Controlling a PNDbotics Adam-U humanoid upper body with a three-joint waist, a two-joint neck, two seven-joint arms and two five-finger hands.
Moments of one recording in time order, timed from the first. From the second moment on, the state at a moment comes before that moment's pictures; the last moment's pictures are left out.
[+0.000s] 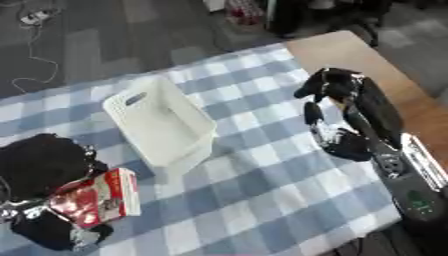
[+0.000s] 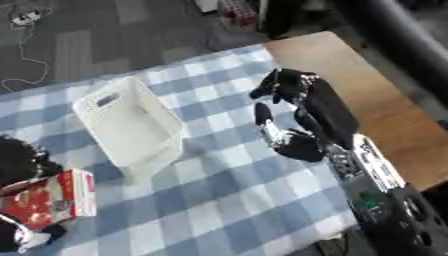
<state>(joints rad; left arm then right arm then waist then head) -0.47 0.67 -0.44 -1.98 -1.09 -0.27 -0.83 -0.03 -0.43 0.02 -1.99 0.87 -0.40 -0.19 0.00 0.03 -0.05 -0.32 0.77</state>
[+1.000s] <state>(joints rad) -0.54 0.75 -0.41 -1.99 -1.08 -0.33 -0.55 -0.02 -0.43 0.02 -1.99 0.87 -0.40 -0.19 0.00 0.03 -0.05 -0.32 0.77</state>
